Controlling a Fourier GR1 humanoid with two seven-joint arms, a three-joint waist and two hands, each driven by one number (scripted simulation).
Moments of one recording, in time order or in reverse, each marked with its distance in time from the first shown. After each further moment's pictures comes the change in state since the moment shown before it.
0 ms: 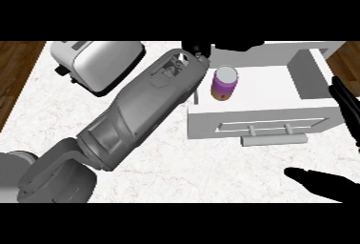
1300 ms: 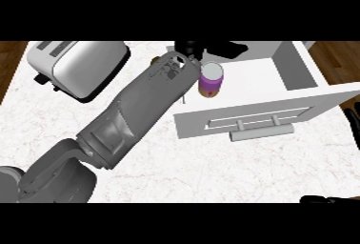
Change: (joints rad) left arm 0.008 0.000 -0.021 0.077 -0.163 -0.069 0.080; right arm 0.114 0.199 -0.181 -0.017 -0.680 0.042 0.148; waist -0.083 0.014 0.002
